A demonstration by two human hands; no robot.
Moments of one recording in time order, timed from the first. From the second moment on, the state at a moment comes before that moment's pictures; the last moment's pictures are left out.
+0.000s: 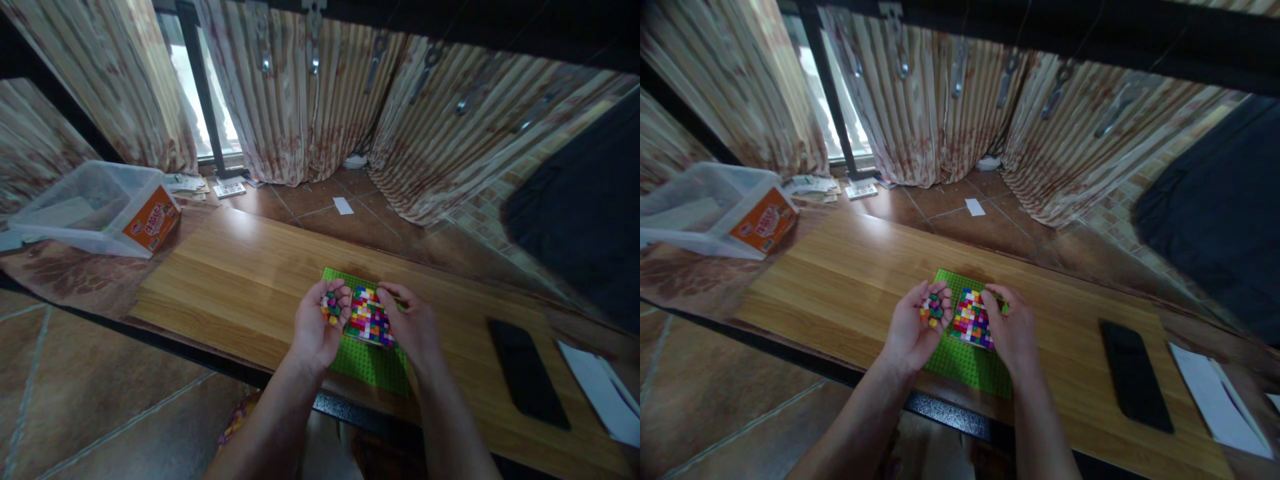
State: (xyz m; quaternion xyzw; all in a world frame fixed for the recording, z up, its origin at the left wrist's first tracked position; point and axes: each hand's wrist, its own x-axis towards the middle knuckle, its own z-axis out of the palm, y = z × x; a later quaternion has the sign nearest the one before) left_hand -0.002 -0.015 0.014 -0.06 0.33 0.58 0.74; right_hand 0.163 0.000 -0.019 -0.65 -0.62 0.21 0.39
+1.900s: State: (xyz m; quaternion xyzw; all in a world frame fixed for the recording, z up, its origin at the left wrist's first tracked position) left_hand -0.005 -0.011 0.019 -0.07 0.32 0.62 0.72; right_hand 0.171 0.000 -0.025 -0.59 -0.50 0.40 0.49
